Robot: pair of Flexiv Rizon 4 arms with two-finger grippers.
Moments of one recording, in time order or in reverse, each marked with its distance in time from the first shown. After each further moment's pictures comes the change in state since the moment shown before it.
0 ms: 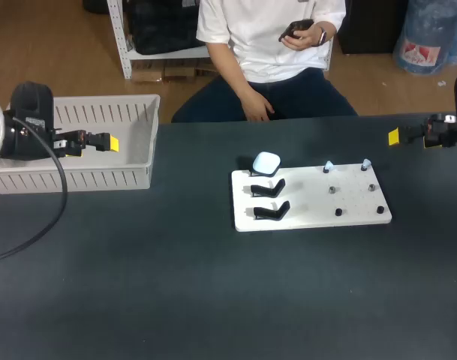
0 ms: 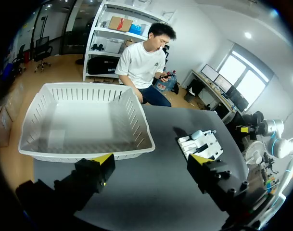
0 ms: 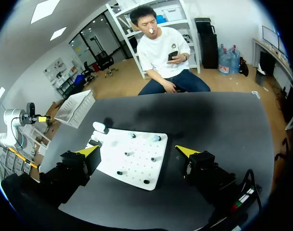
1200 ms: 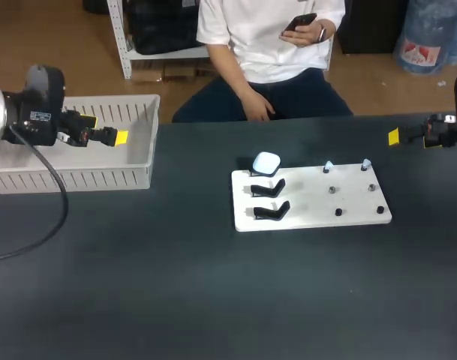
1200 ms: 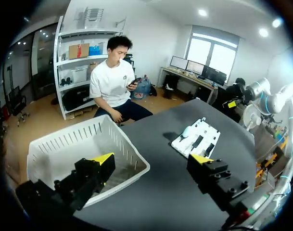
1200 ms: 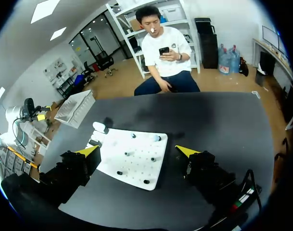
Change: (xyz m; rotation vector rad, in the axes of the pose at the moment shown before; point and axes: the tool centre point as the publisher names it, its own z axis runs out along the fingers) left arm -0.032 -0.019 0.006 0.120 -0.075 0.446; right arm 0.000 0.000 0.000 0.000 0.000 0.000
